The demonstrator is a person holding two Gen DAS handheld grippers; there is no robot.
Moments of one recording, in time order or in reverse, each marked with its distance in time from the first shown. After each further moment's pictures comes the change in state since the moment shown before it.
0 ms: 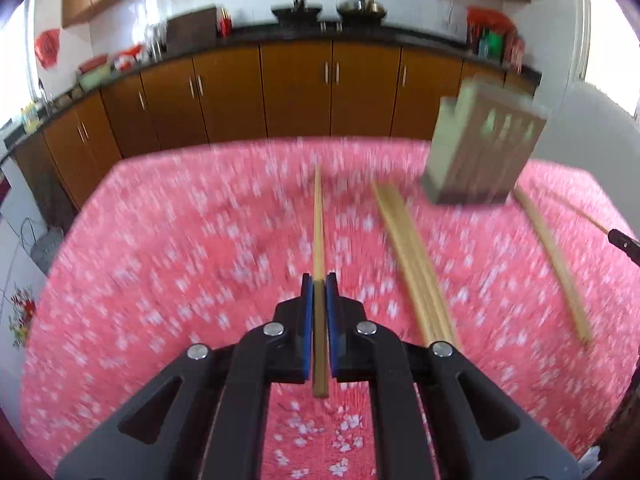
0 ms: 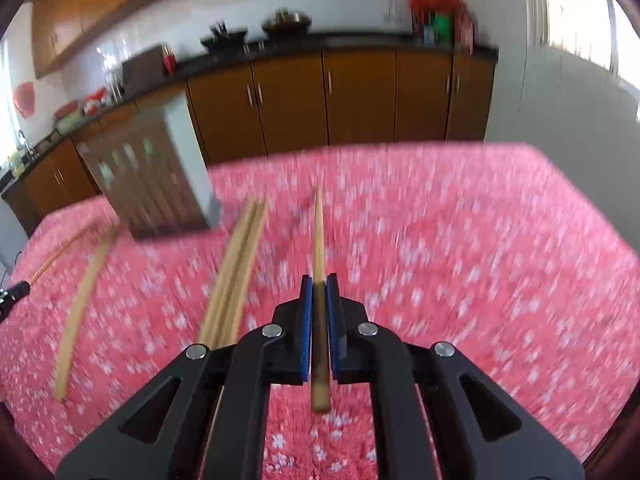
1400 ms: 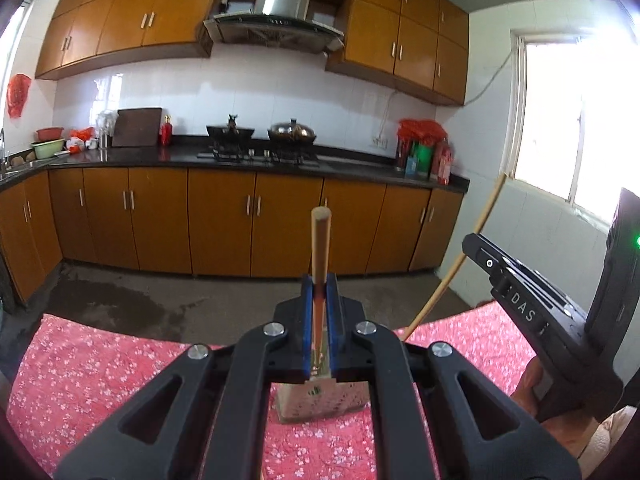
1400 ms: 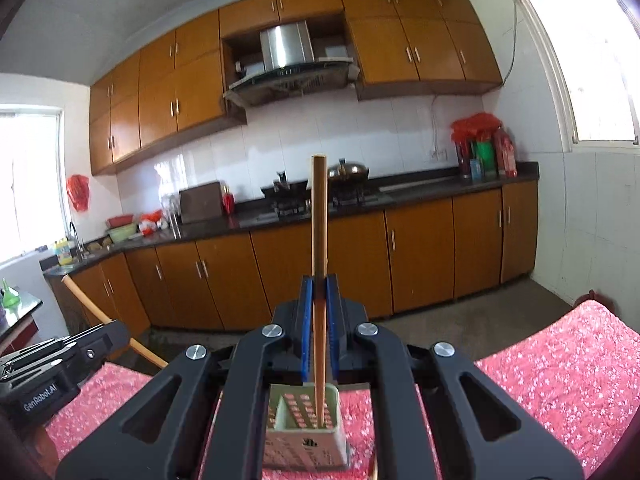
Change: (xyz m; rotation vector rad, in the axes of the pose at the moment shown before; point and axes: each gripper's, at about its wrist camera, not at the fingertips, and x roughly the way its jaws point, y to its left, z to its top) left arm -0.054 -0.110 0.174 0.001 -0.376 -0.253; right arm -0.044 0.093 0.151 0.020 -0.469 0.189
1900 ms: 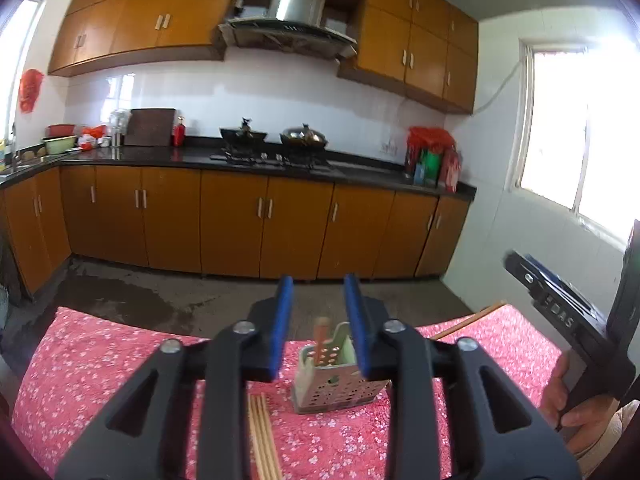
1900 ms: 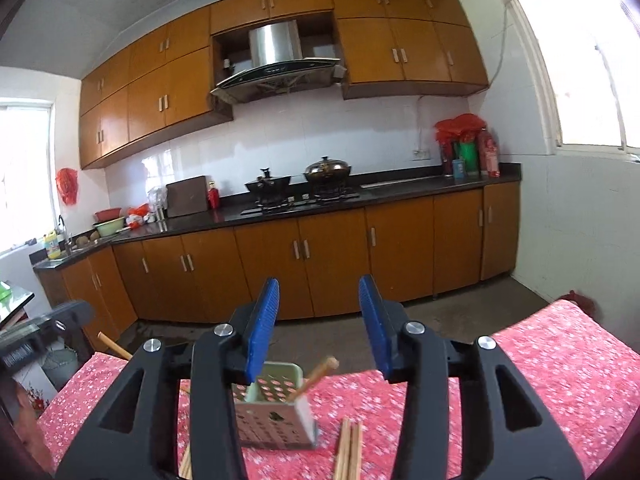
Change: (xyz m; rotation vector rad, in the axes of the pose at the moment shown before) left arm -0.050 0.029 -0.012 -0.049 -0.043 0.032; right arm -0.046 -0.028 0.004 -0.003 0.009 -0.068
